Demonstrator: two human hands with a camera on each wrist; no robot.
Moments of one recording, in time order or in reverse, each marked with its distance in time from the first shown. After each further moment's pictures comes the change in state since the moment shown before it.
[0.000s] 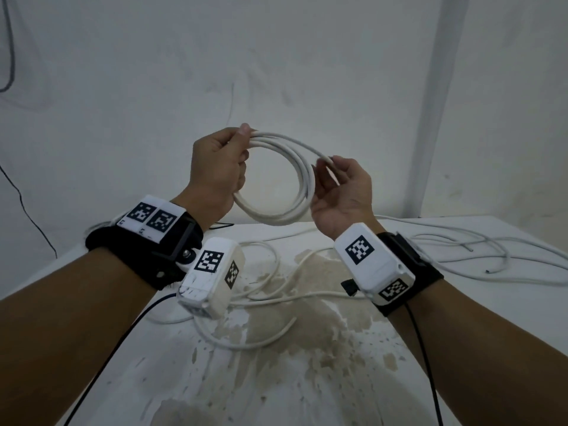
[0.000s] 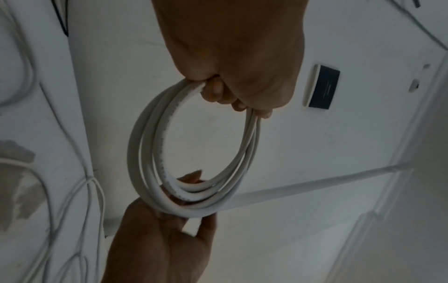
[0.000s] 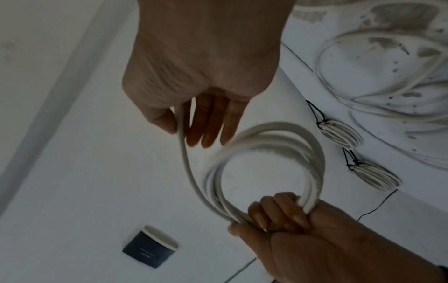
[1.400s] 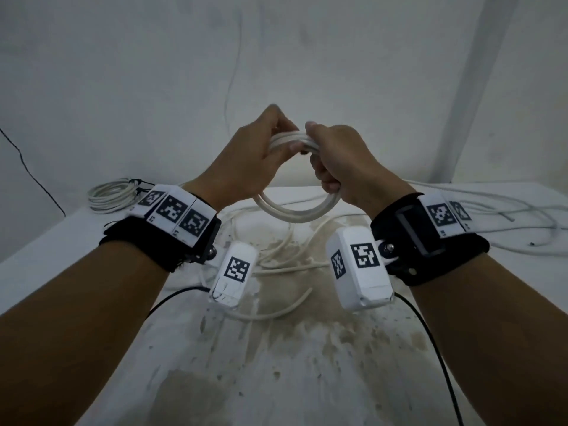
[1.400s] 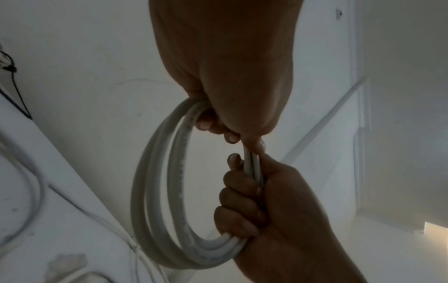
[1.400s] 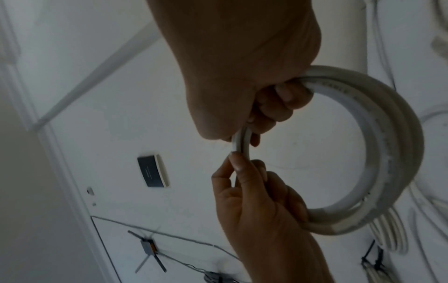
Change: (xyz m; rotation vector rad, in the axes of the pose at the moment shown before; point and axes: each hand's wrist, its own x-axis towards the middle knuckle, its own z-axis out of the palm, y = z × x) left_hand -0.011 -0.047 -0.013 0.768 -0.428 0.304; right_hand 0.018 0.020 -0.005 -1.293 -0.147 -0.095
